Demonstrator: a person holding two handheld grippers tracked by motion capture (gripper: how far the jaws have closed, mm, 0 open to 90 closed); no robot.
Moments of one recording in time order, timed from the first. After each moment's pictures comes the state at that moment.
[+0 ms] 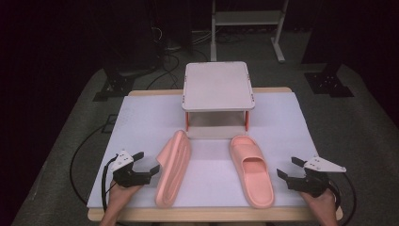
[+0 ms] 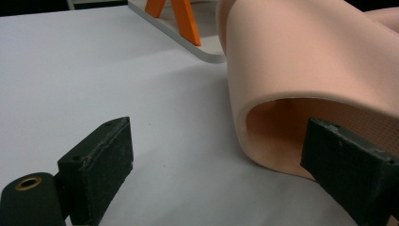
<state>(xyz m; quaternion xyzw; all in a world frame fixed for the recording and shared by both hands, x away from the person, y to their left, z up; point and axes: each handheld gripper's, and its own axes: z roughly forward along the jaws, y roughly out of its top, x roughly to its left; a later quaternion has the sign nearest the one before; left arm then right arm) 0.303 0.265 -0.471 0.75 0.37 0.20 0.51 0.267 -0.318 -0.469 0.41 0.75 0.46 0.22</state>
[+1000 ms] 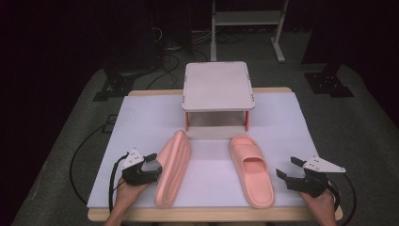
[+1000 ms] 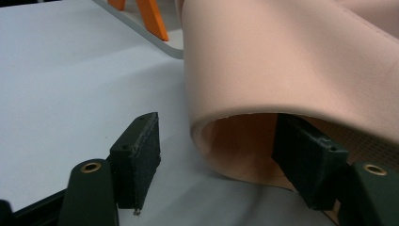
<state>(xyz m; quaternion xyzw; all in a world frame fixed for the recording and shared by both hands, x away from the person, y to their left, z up) 0.309 0.242 -0.472 0.78 0.34 0.18 0.50 0.267 -0.316 -0.469 0.41 0.75 0.46 0.23</state>
